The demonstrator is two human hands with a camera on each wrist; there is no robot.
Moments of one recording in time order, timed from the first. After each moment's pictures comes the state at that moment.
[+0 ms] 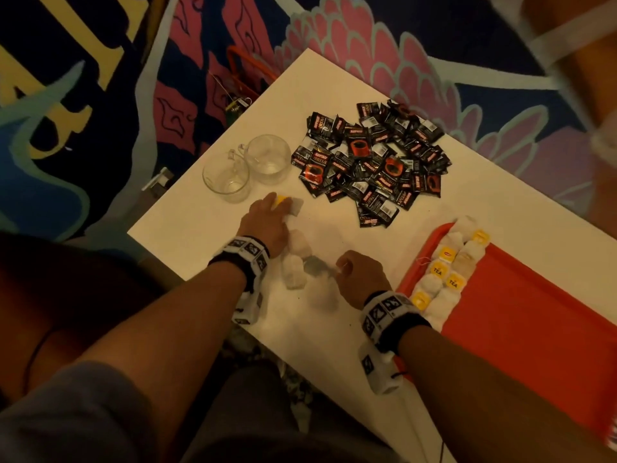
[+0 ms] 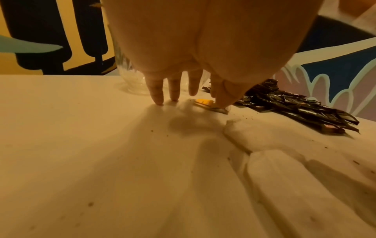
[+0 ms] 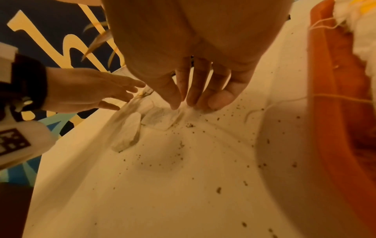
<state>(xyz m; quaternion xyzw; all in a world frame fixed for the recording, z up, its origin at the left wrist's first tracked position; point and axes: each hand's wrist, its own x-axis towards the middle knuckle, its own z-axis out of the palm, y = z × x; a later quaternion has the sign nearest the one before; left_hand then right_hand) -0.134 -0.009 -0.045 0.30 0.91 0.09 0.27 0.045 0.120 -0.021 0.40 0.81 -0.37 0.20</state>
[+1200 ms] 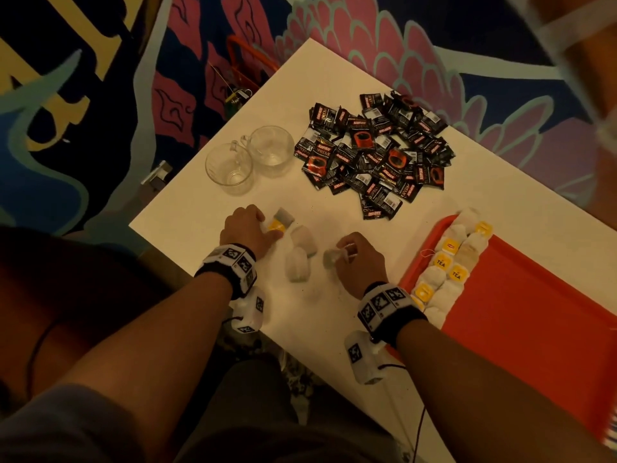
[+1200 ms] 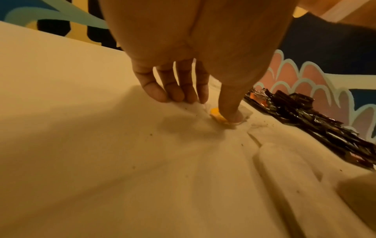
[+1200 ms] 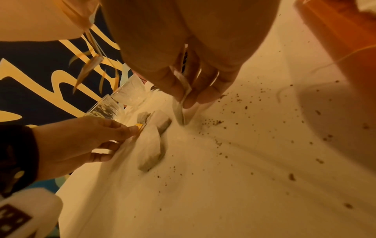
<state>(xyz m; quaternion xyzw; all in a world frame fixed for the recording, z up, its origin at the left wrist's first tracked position) -0.130 -0.043 -0.052 0.11 0.94 0.19 0.27 0.039 0.105 -0.018 0.43 0.76 -0.48 0.07</state>
